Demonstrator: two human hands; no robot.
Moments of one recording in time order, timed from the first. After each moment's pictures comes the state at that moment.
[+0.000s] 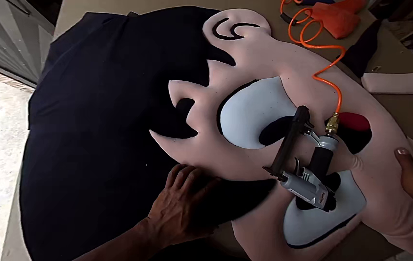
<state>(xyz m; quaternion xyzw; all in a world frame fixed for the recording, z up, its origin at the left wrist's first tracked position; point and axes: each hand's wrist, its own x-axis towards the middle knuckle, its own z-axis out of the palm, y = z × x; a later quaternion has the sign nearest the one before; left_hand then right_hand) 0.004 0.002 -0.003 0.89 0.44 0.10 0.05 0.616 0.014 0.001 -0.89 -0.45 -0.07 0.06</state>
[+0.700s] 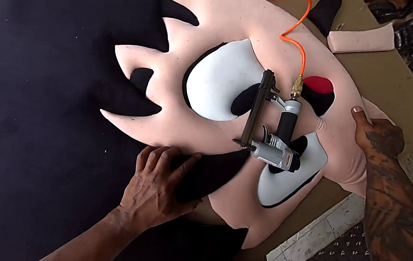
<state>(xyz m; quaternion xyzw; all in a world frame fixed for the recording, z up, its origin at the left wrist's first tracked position) 0.010 0.004 -0.004 0.90 0.41 0.13 0.05 0.576 0.023 0.029 -0.97 -0.26 0.04 0.03</state>
